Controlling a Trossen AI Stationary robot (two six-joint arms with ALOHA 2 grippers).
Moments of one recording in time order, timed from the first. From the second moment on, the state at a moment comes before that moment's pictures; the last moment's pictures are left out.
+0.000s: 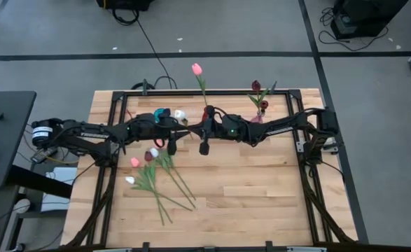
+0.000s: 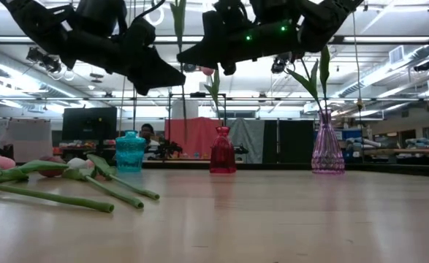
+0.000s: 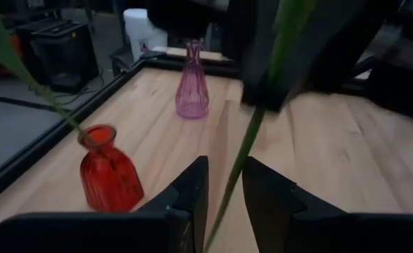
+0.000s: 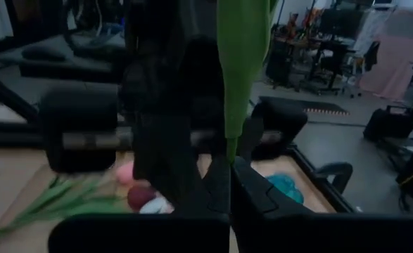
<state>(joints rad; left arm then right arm) 0.23 1.19 0.49 0.48 0.03 -0.05 -0.10 1.79 1.04 0.65 0.08 -0.12</state>
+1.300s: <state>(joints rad) 0.34 0.82 0.49 0.19 -0.14 0.07 -0.11 1.58 0.91 0.32 0.08 -0.03</state>
